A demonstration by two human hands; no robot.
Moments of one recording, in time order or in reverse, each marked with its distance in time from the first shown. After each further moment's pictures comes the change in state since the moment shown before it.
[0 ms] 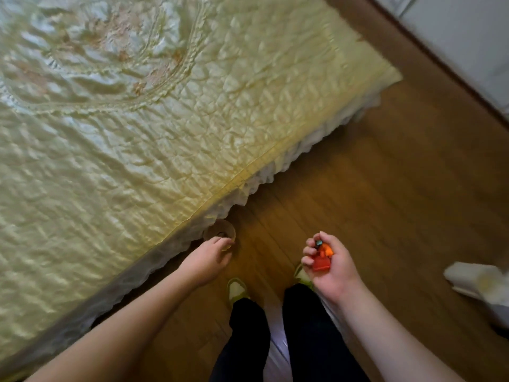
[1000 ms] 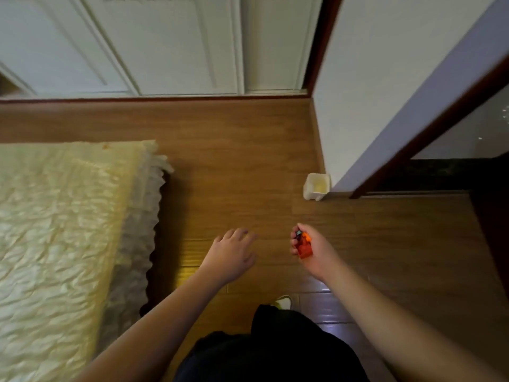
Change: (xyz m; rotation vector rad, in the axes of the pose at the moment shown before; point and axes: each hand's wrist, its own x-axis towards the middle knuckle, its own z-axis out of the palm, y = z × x) left_hand -0.084 0.513 0.081 0.808 -0.176 0.835; right_hand -0.266 -0.167 -0.306 0.421 0.170 -0.491
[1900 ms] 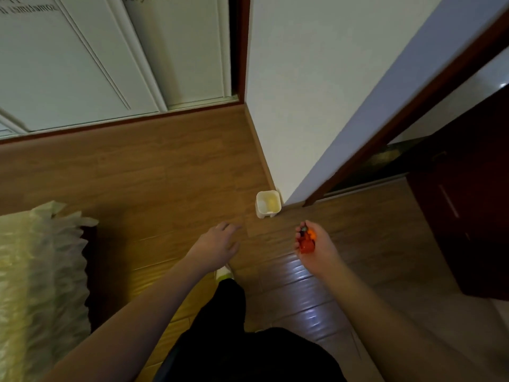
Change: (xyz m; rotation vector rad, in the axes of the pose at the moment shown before) left_hand 0.285 0.049 -0.090 -0.151 -0.232 0.152; right_hand 0.123 -0.201 -0.074 0.312 0.219 -0.099
